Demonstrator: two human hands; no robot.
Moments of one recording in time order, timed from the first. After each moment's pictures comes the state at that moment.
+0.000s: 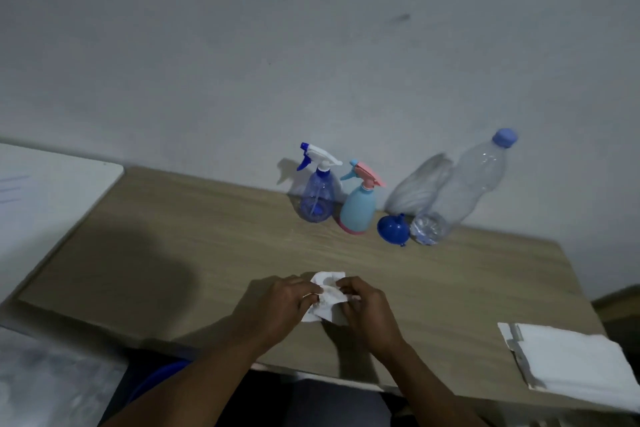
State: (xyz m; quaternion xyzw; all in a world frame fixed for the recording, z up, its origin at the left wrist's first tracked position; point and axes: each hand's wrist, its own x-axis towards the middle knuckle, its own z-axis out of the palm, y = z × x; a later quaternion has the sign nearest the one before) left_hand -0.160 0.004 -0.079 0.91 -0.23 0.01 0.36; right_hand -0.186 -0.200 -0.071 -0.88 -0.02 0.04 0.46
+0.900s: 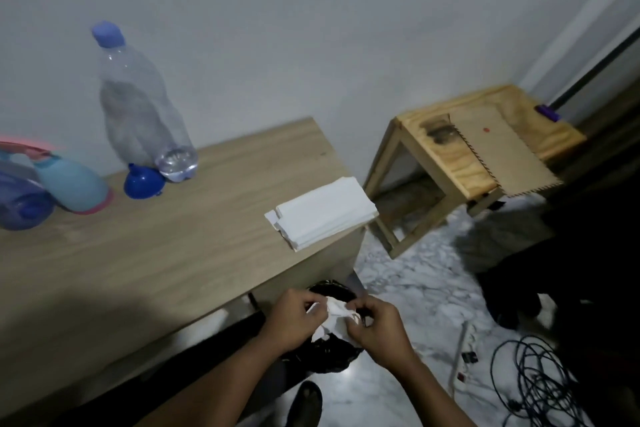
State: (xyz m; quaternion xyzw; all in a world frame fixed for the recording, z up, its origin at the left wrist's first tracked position) left_hand -0.355 -0.377 -0.132 0.80 -0.30 -0.31 0.41; right_hand -0.500 -0.513 -0.119 -0.79 0.35 -0.04 0.49
